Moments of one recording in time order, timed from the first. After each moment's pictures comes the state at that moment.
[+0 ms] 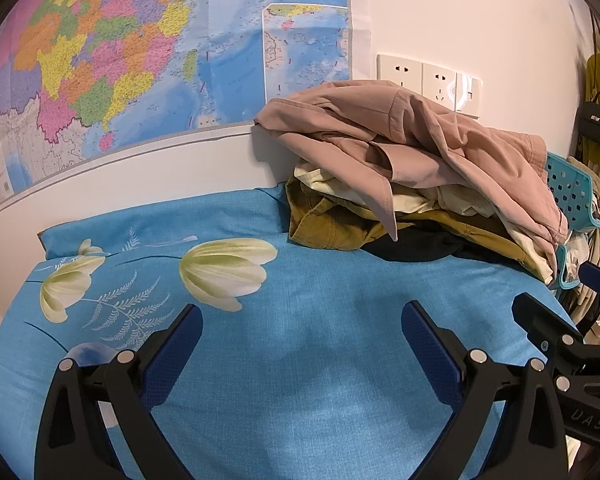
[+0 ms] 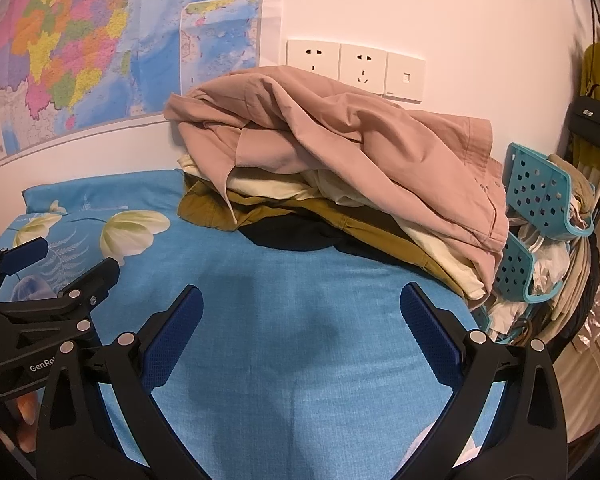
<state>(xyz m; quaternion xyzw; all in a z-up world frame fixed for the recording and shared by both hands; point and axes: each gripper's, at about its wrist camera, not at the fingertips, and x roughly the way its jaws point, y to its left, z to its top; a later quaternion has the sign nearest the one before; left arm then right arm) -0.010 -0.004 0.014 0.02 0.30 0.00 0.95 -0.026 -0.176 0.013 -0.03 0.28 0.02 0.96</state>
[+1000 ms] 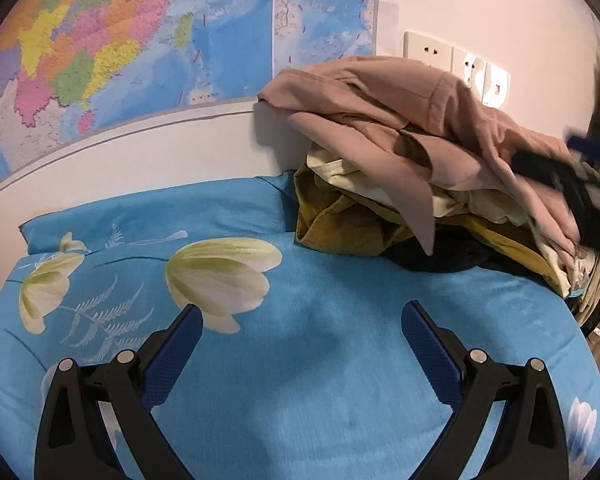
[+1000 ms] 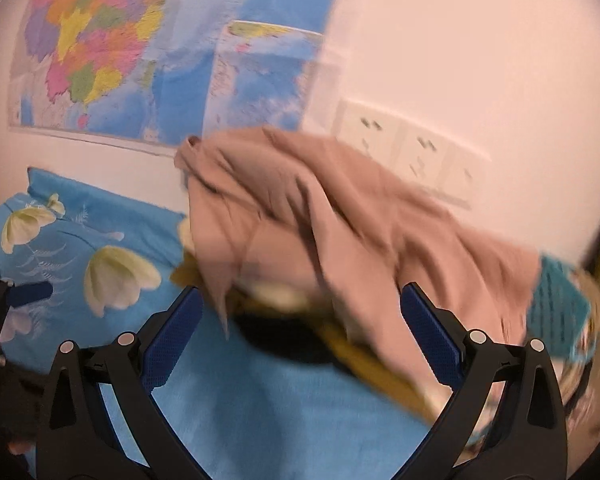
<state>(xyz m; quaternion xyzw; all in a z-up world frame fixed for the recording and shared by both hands) 0.055 0.014 0.001 0.00 0.33 -0.01 0.94 0.076 -0.146 0.072 -0.15 0.22 0.09 0.96</state>
